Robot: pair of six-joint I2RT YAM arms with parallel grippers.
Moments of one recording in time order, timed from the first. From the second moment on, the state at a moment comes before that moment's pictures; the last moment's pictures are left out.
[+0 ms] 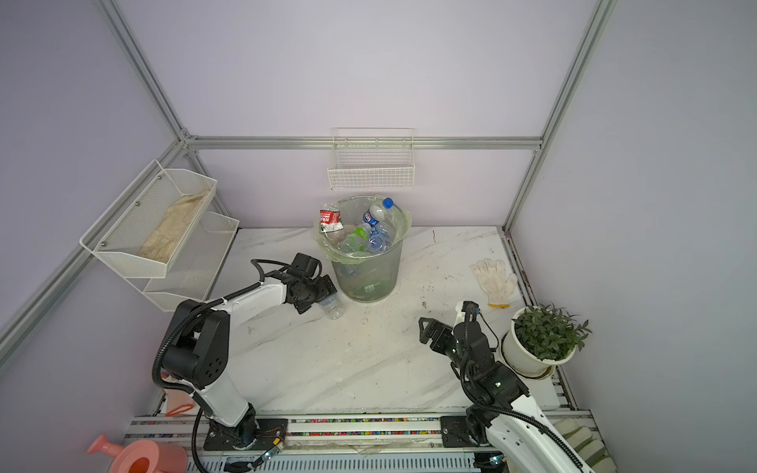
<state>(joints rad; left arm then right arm) -0.36 1.75 1.17 -0.49 0.00 -0.89 0.53 0.52 0.42 -0.41 0.09 0.84</state>
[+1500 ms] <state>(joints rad) -0.36 1.56 1.15 -0.59 -0.15 -0.88 0.53 0.49 0.42 -0.42 0.09 0.85</state>
